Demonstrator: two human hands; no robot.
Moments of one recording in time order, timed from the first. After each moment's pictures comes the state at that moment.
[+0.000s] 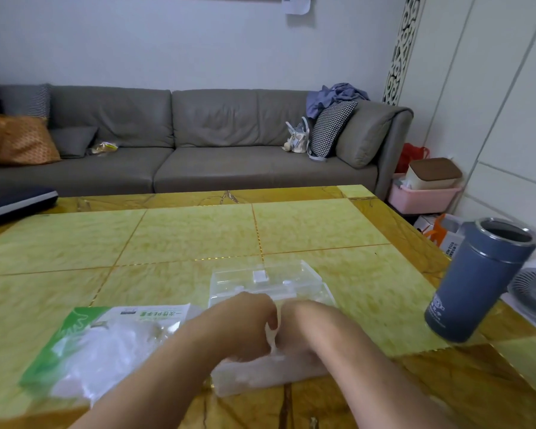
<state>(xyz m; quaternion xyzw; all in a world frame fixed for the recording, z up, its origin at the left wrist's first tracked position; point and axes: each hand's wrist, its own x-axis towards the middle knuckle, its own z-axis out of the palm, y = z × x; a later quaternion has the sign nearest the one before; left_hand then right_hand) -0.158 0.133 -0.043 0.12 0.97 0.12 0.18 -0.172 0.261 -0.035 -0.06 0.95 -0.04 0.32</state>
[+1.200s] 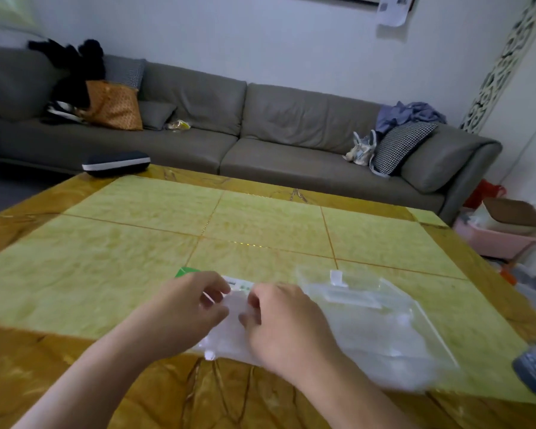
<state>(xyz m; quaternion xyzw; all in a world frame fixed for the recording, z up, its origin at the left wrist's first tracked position) -0.063 -0.064 -0.052 -0.06 0.93 0.36 -0.05 -0.096 0.114 -0.033 -0.25 0.95 -0.17 0.02</state>
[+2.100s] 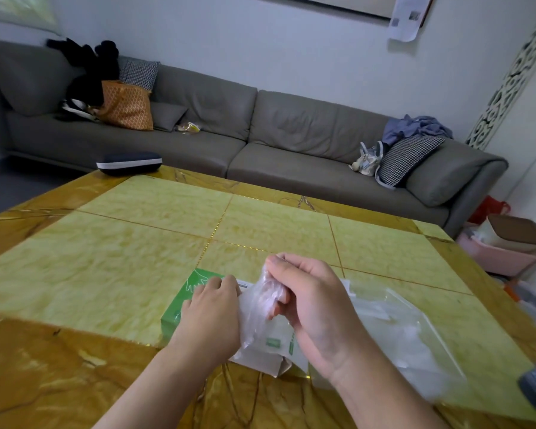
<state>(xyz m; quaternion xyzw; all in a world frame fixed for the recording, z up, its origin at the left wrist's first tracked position) -0.074 -0.036 -0.070 -0.12 0.97 0.22 -0.03 -0.096 0.110 -0.004 -0.19 0.65 -0.71 0.17</state>
